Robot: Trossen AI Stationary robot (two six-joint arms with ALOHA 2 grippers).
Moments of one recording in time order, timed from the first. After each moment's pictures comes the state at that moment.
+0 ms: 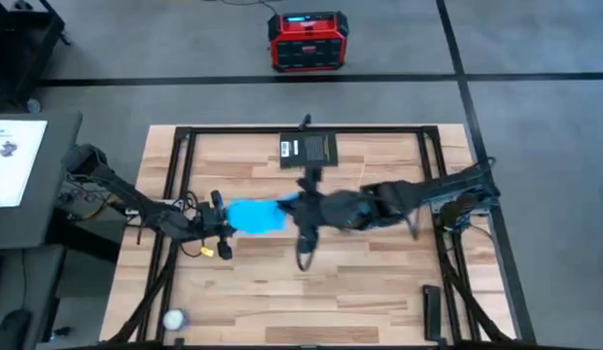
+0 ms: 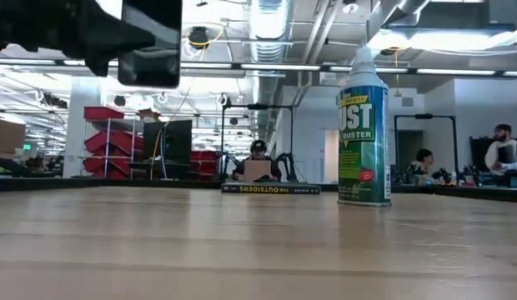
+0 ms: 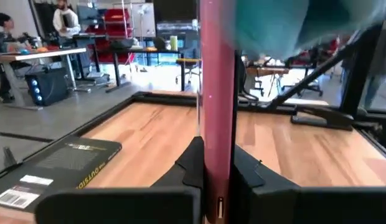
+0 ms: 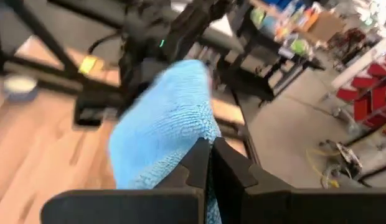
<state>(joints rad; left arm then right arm) -0.55 0.88 0.20 0.71 -0.82 -0.02 0.32 1.73 1.87 -0.56 0.61 -0.27</state>
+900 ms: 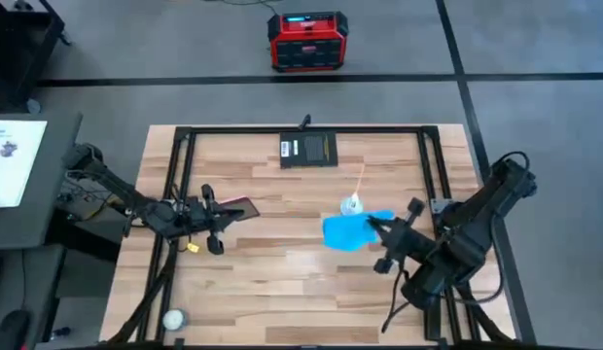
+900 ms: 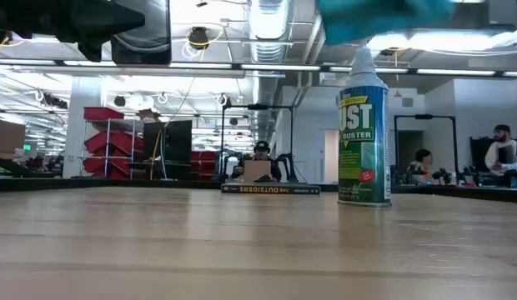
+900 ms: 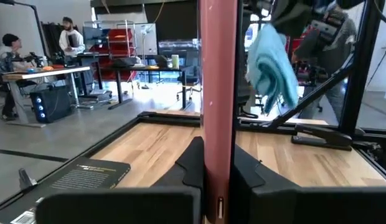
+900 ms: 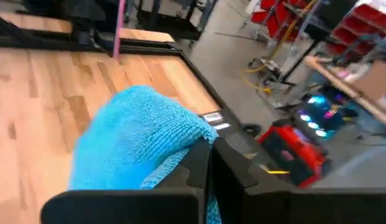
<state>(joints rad) -0.57 0.69 0.20 0.59 -0.83 0.05 0.75 1.43 1.38 -1.05 1.15 0.75</state>
